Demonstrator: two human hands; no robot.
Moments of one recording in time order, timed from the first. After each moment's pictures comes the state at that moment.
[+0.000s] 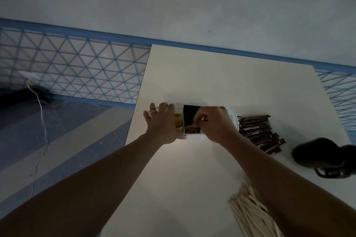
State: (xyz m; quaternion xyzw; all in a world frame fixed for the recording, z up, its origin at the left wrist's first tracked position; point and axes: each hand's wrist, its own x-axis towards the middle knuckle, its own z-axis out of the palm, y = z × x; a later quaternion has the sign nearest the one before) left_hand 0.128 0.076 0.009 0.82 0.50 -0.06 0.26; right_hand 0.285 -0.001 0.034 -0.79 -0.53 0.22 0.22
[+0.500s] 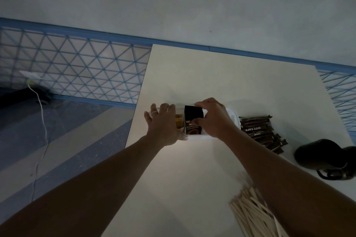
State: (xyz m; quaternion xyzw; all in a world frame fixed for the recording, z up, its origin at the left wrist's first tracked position) left_hand 0.127 0.077 0.003 0.83 0.50 -0.05 0.25; right_hand 0.294 0.019 0.022 -0.79 -0.53 0.24 0.19
